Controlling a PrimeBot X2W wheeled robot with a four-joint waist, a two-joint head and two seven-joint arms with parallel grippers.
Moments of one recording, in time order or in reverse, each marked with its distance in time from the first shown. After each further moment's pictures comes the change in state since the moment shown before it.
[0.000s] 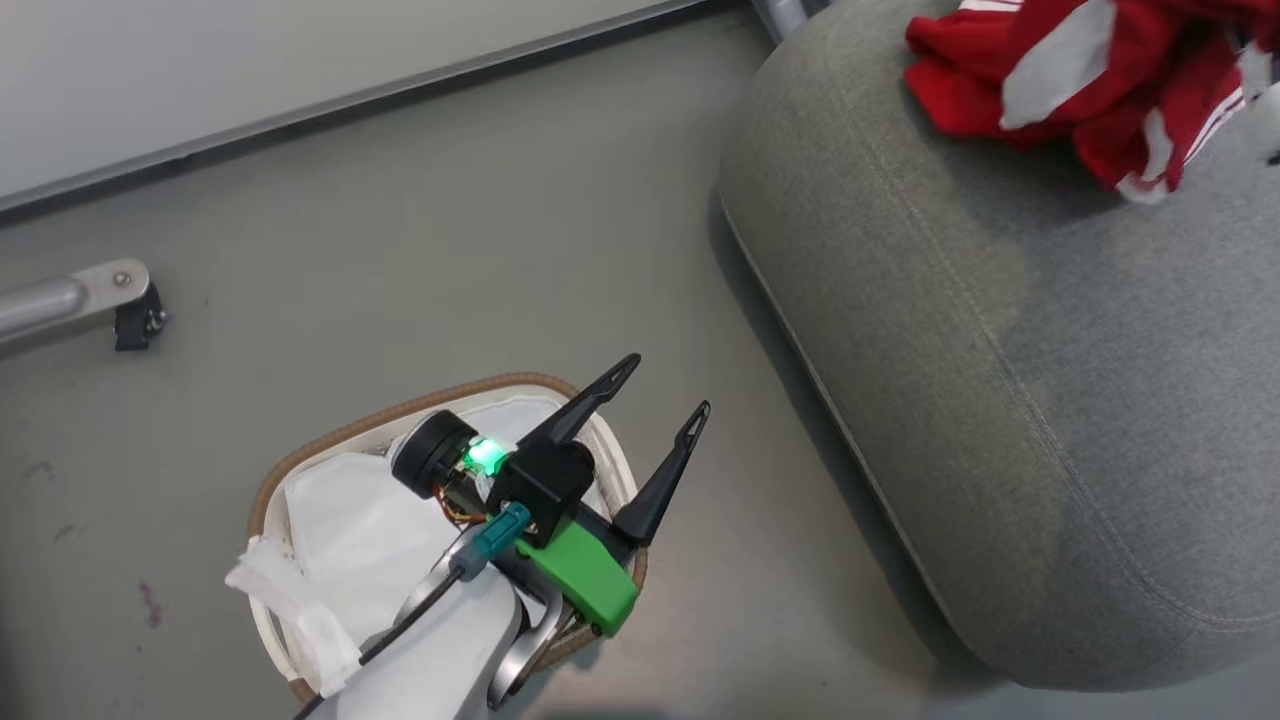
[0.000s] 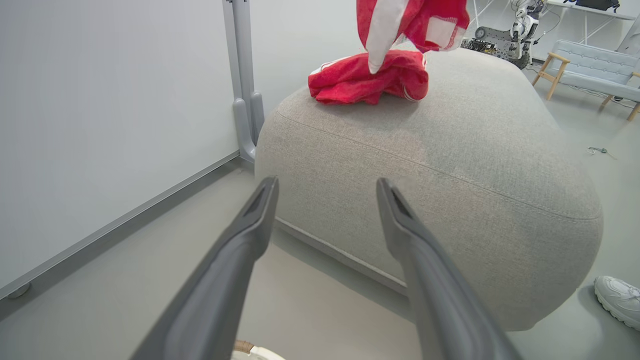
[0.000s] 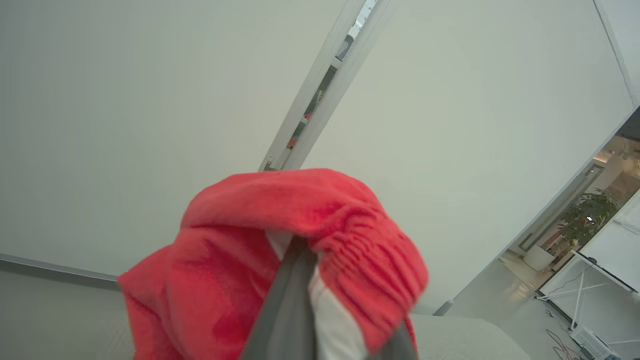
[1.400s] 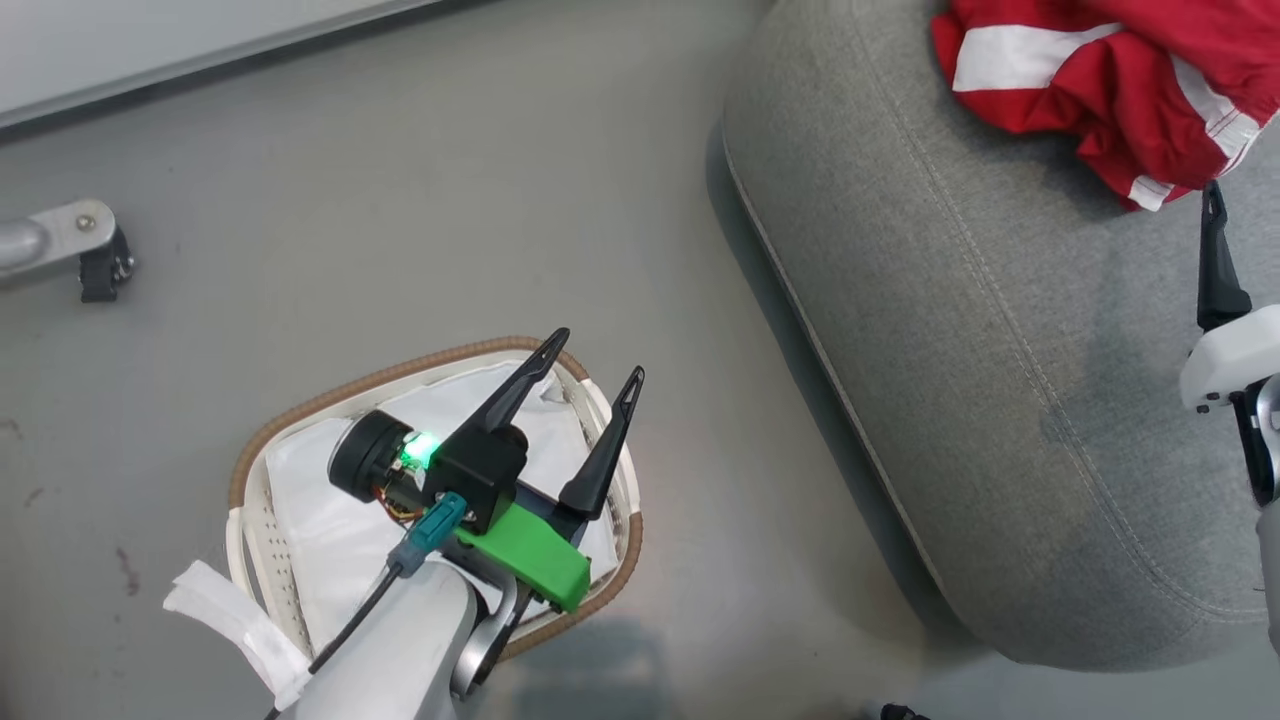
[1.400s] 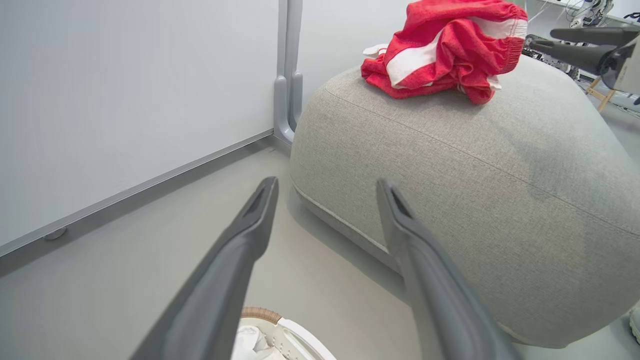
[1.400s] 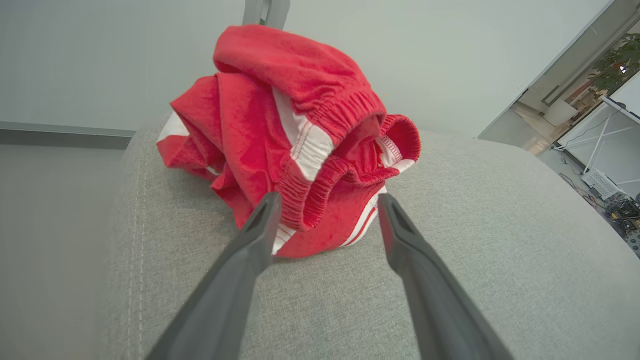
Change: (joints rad) left arm 0.041 0.010 0.128 -0.038 0.032 0.017 0.000; right arm 0.337 0.142 -0.254 0.056 -0.052 0.000 0.000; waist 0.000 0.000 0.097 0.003
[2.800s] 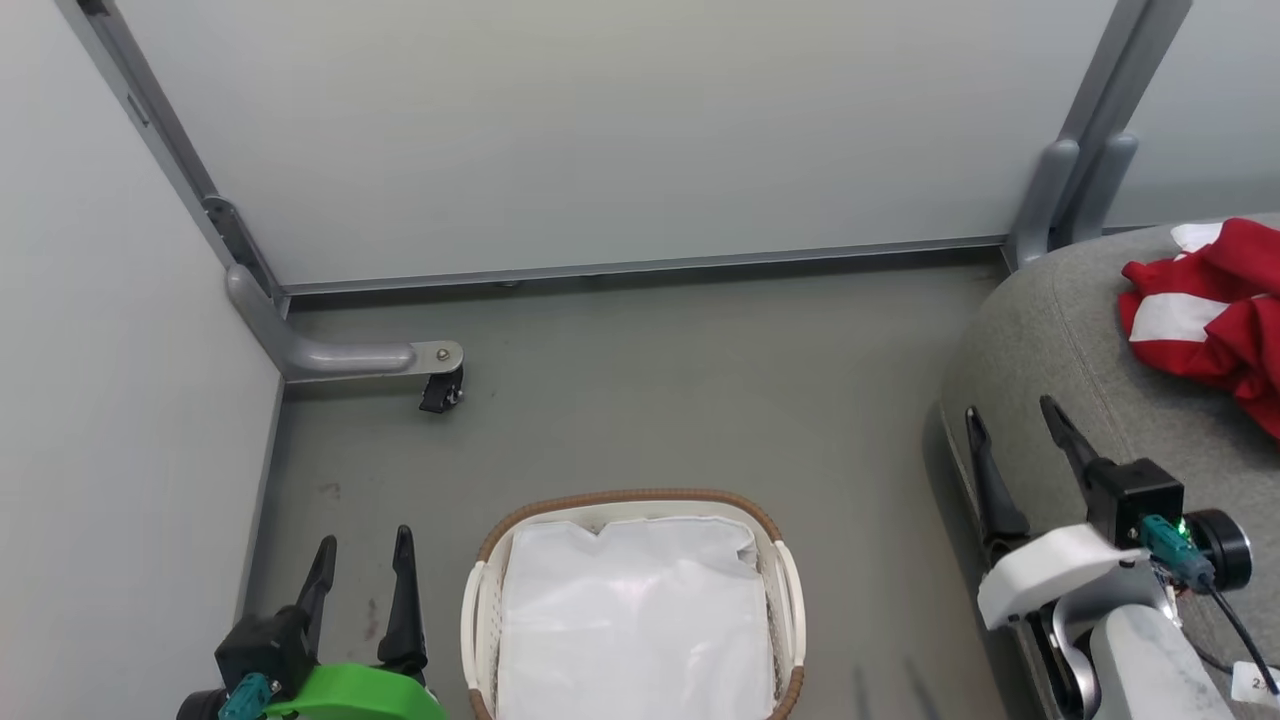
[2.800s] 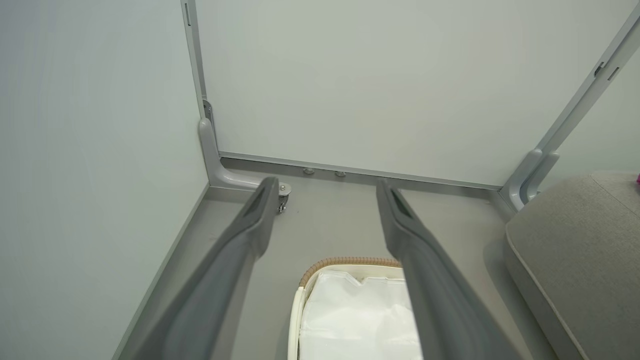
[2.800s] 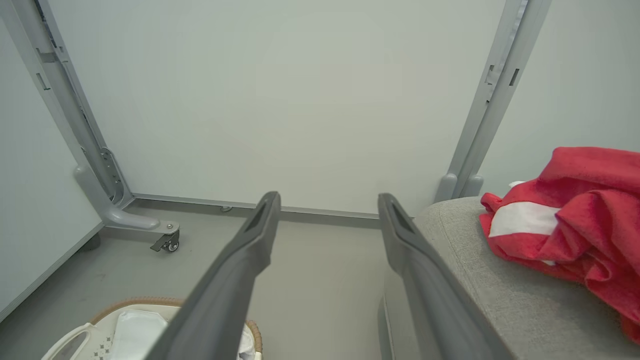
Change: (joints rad) left arm 0.411 -0.130 0.526 0.025 0.002 0.032 -0.002; right arm 0.358 0.228 0.171 -0.195 0.091 0.000 0.000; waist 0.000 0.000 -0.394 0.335
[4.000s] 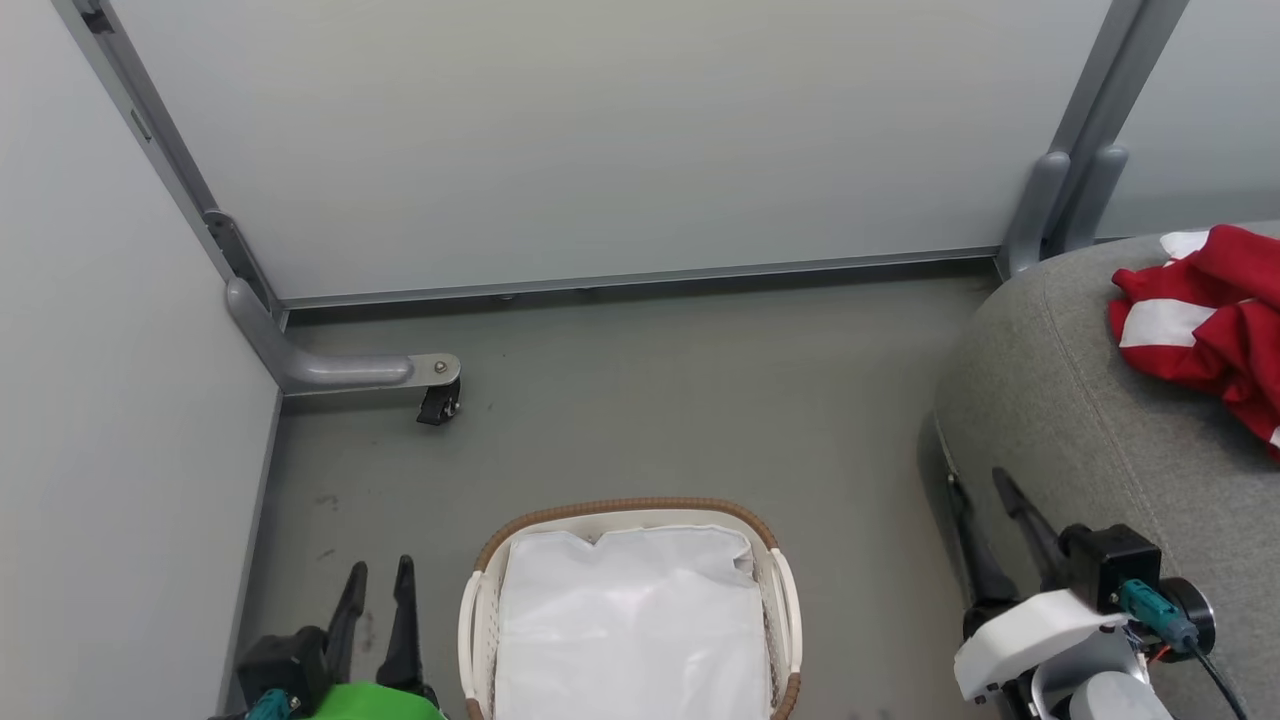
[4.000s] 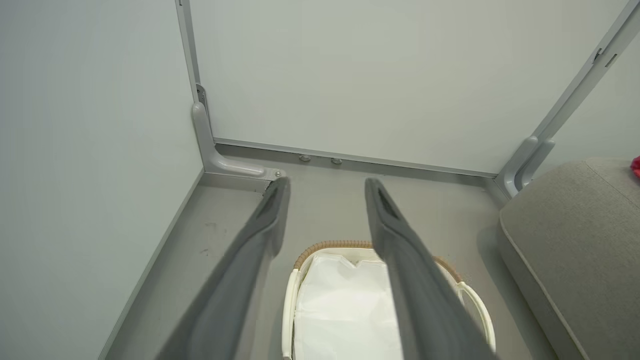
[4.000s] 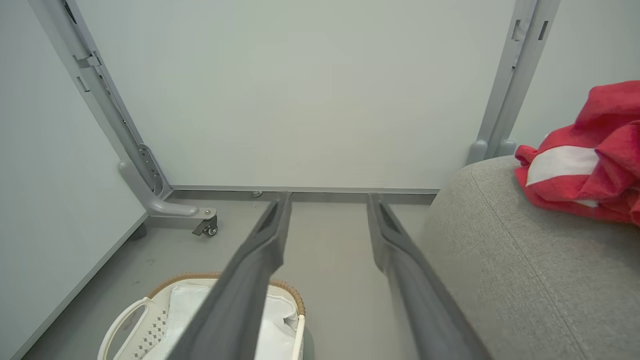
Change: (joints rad) left arm 0.015 -0.003 -0.026 0.036 -0.011 0.011 0.001; right arm 0.119 0.005 0.078 -0.047 0.117 0.000 0.000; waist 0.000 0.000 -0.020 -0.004
